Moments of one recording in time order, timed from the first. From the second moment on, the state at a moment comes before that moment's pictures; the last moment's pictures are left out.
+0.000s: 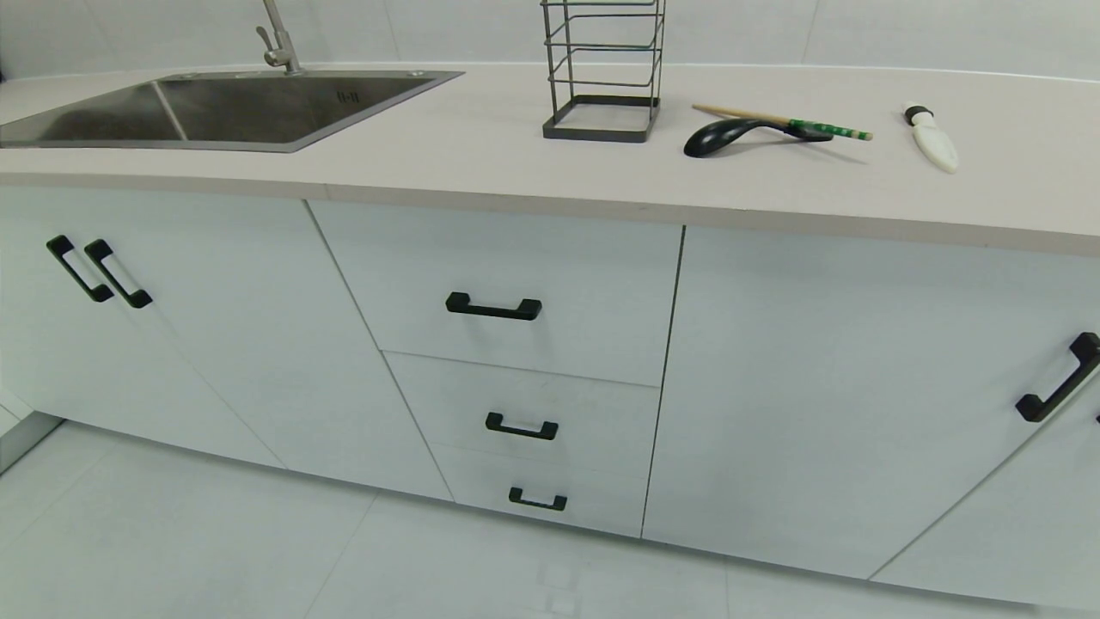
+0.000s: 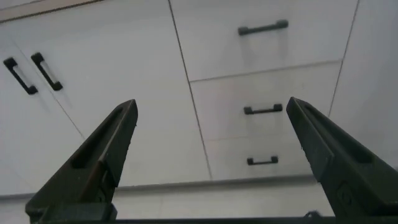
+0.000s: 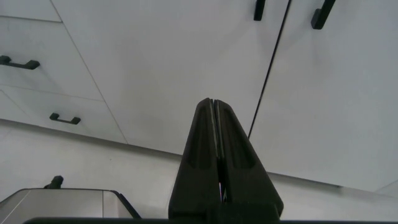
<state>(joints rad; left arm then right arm) -0.02 0.07 -0.14 -0.12 -0.20 0.22 0.00 0.00 0.00 0.00 0.02 -0.01</state>
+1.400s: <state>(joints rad) -0.47 1.16 -0.26 -0.19 -0.13 1.07 0.00 0.00 0.00 0.00 0.02 -0.01</state>
